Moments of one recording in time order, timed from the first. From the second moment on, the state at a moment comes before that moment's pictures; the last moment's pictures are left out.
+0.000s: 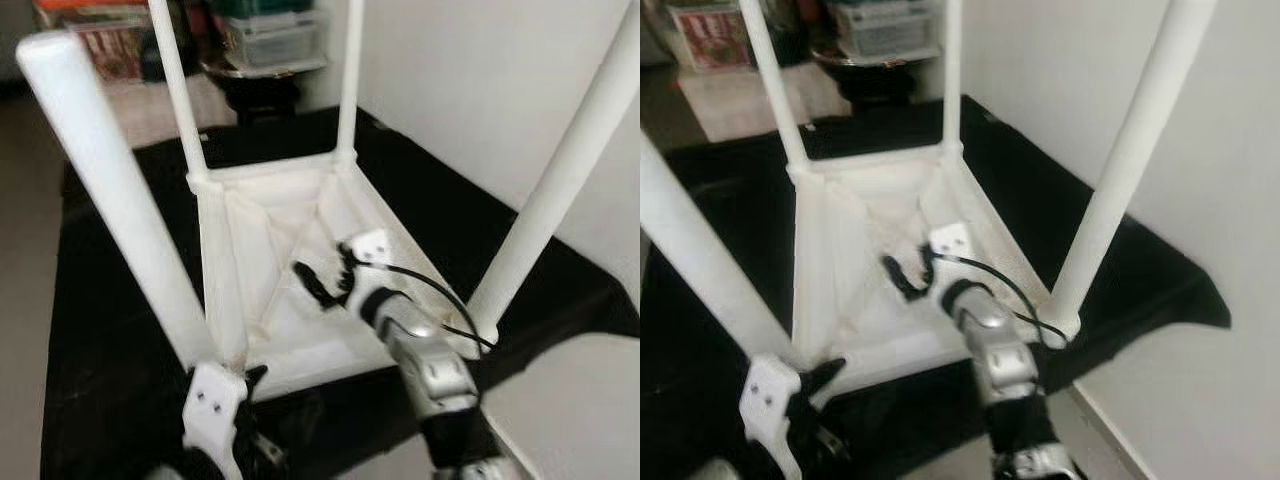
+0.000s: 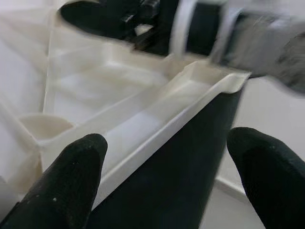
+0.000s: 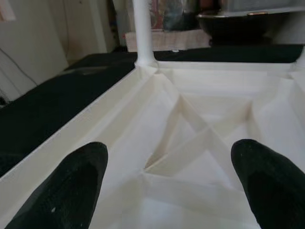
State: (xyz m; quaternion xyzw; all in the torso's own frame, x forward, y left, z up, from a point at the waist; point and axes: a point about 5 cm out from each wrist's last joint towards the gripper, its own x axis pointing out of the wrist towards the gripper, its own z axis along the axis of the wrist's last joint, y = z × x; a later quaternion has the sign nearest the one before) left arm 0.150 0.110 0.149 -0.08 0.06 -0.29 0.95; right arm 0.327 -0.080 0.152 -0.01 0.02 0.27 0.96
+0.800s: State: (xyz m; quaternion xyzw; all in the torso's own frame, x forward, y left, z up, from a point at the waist) left arm 0.154 0.125 0.146 -0.10 0.07 -0.26 0.96; right arm 0.346 -0.096 0.148 -0.08 0.06 0.16 0.98
